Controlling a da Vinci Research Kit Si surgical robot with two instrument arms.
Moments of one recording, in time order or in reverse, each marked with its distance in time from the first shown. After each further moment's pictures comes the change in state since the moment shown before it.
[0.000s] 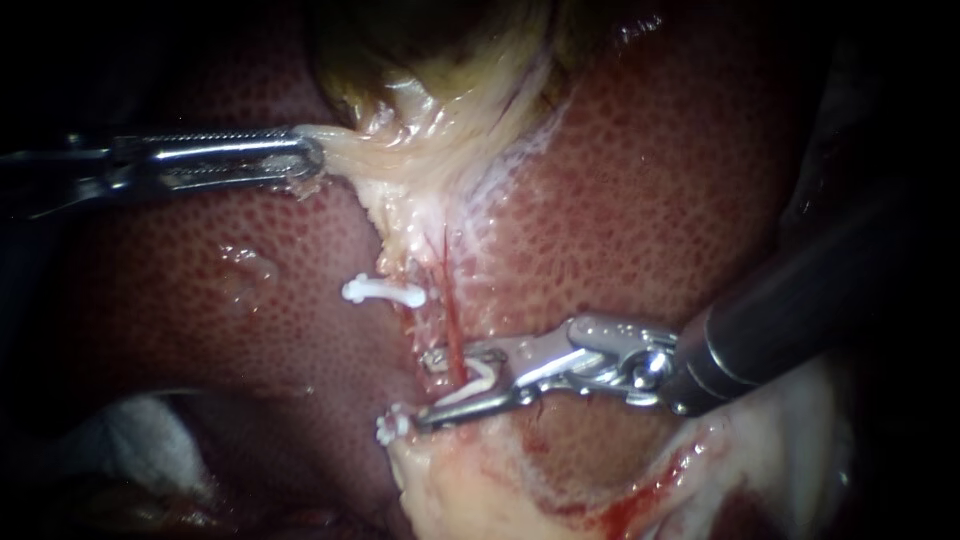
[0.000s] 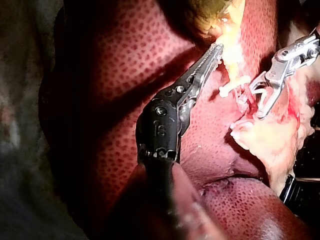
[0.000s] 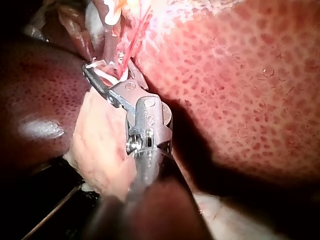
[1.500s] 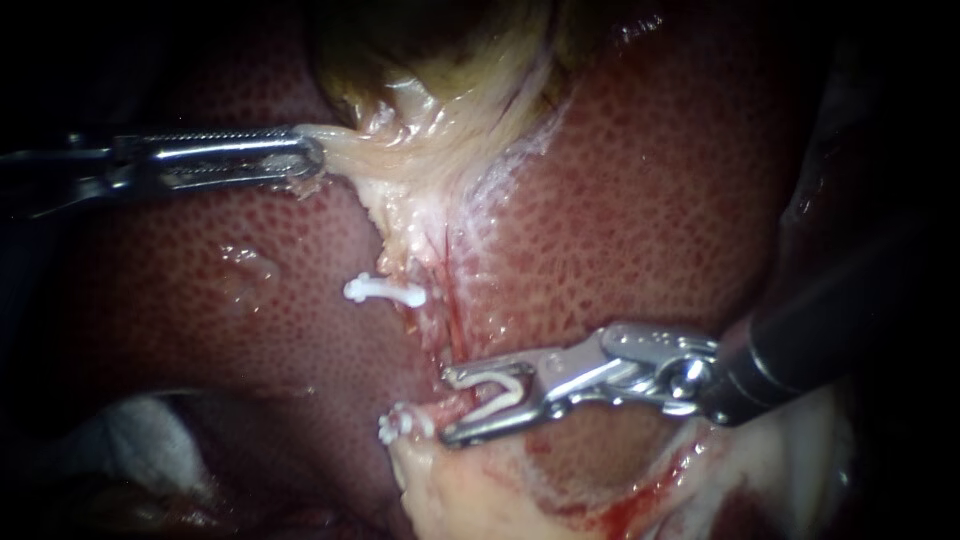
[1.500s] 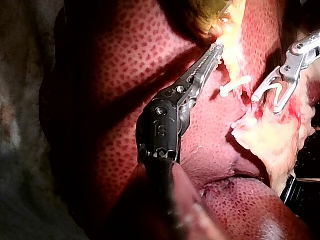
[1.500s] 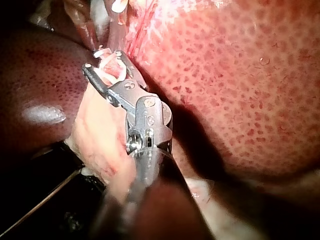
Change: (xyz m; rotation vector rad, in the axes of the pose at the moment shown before) right arm 0.001 -0.002 -0.006 0.021 -0.006 -0.022; left arm 0.000 0.000 0.000 0.000 -0.001 0.000
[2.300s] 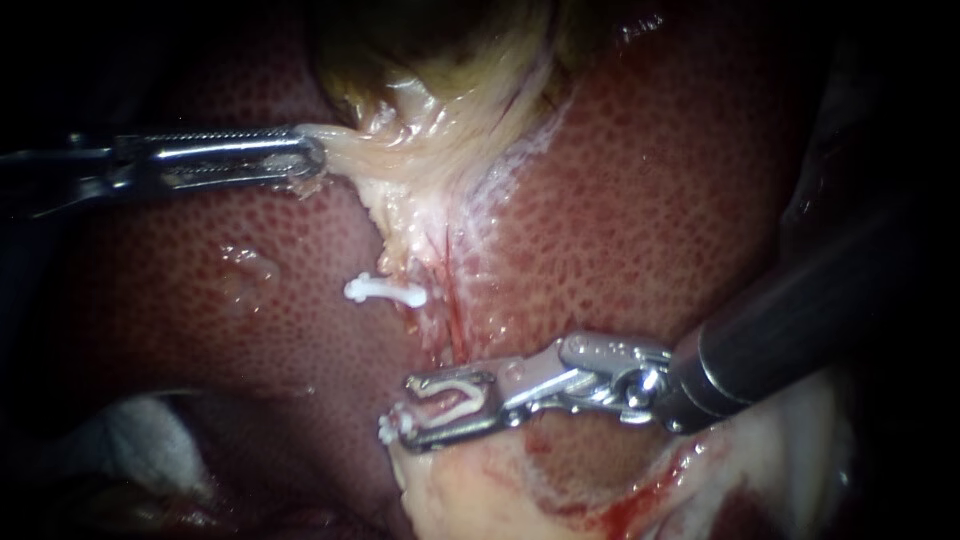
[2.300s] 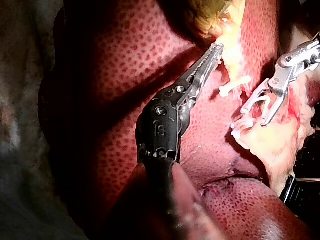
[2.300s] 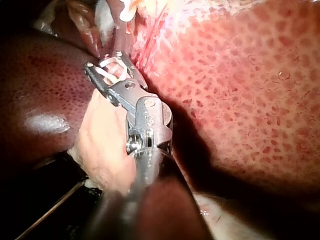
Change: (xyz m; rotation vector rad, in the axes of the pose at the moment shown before) right arm -0.002 0.001 0.007 -0.029 -0.001 -0.013; left arm 0.000 0.000 0.000 0.000 0.000 0.000
